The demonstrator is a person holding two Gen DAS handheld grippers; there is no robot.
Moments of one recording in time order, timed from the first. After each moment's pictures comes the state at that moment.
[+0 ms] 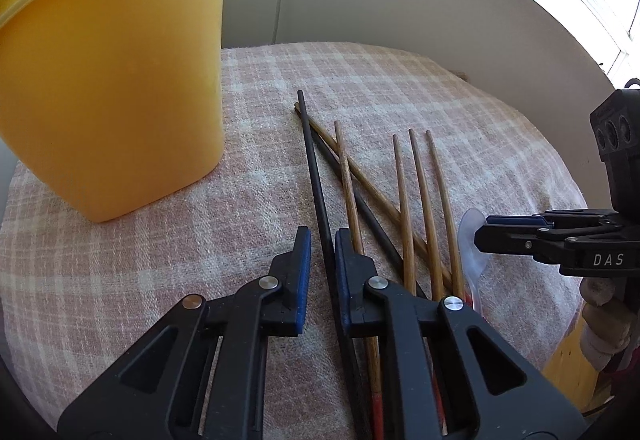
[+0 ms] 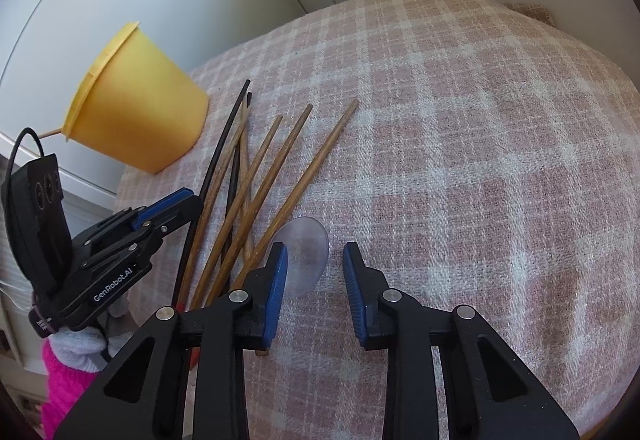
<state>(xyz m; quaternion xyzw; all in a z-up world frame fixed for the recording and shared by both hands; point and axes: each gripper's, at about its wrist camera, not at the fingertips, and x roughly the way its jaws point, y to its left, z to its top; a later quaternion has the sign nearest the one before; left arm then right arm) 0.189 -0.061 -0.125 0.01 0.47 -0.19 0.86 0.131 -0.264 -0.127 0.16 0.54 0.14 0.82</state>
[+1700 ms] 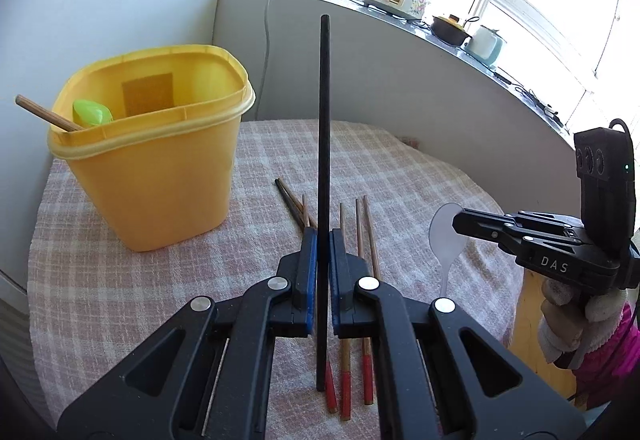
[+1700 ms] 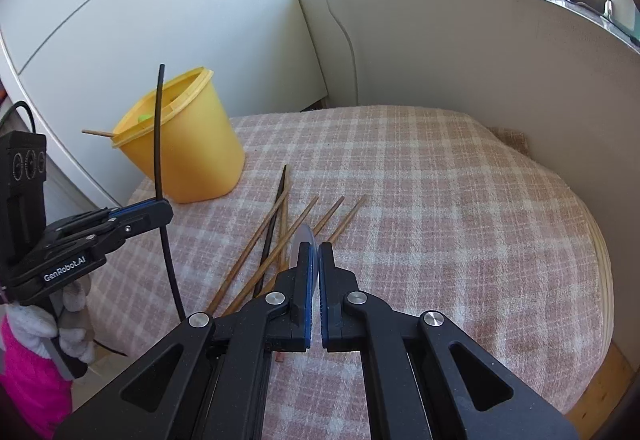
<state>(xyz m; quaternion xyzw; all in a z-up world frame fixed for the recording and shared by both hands) 0.133 -0.027 -0.038 -0.05 0.39 -0.23 0.89 0.109 -0.241 -0.053 0.05 0.42 0.13 0.90</state>
